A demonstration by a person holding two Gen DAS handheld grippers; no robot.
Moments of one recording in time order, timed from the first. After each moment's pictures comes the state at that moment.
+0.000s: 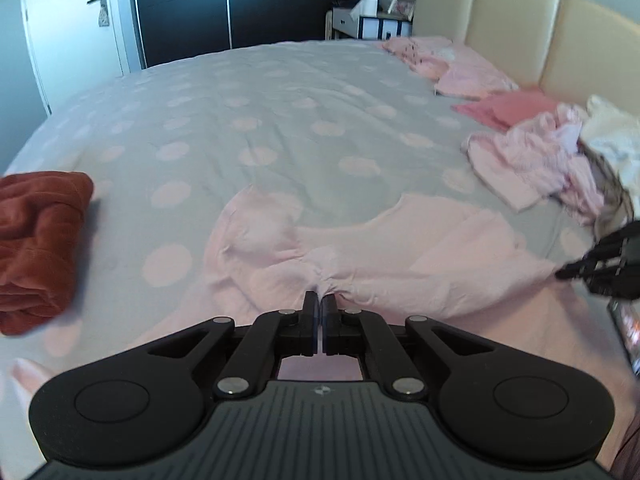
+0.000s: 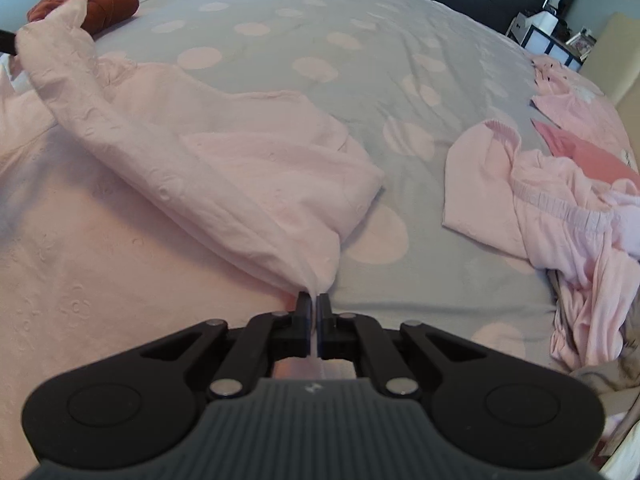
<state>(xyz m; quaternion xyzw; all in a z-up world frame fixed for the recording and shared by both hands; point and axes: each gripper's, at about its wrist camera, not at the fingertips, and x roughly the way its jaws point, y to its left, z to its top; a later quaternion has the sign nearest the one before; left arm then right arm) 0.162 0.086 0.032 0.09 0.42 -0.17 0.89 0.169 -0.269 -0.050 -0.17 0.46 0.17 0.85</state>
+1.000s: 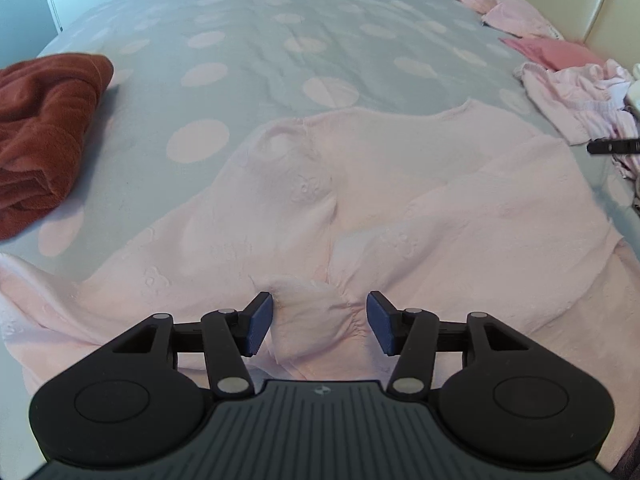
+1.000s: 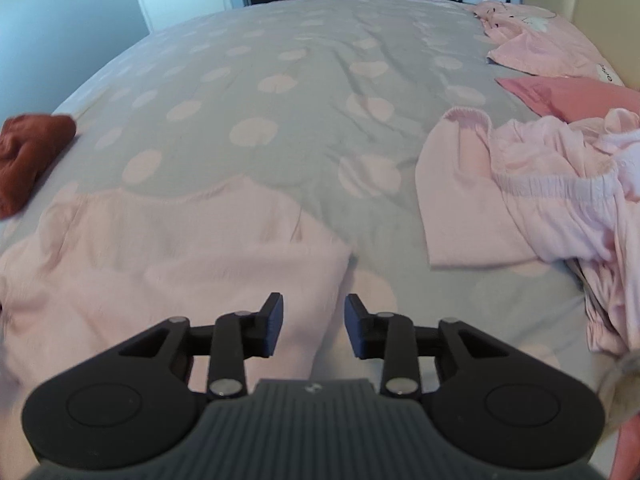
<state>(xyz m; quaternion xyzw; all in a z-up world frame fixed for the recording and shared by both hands) 0.179 0.131 -0.045 0.06 0.52 -0.13 0.84 0.252 -0.288 -0.032 0.01 0.45 0.12 0.89</state>
